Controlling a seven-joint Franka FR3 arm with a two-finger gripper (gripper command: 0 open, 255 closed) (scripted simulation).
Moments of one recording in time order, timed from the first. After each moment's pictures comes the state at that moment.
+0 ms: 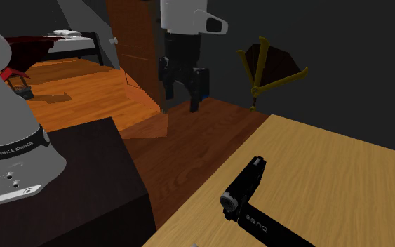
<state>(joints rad) -0.11 -0.21 -0.40 -2.46 -0.08 2.19 -0.66</state>
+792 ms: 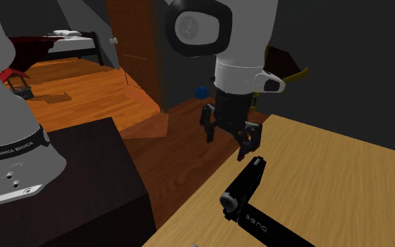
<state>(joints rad) -0.19 0.28 -0.45 -2.18 0.19 2.37 -1.01</state>
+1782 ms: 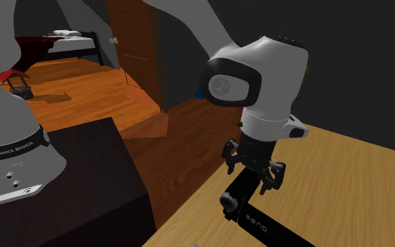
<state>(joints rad) -0.32 0.61 -0.36 -1.94 0.34 2.44 -1.16</state>
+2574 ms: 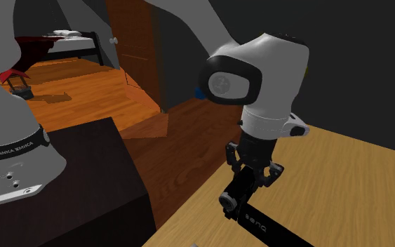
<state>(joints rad) -0.32 0.60 -0.36 -1.94 0.33 2.43 -1.16</state>
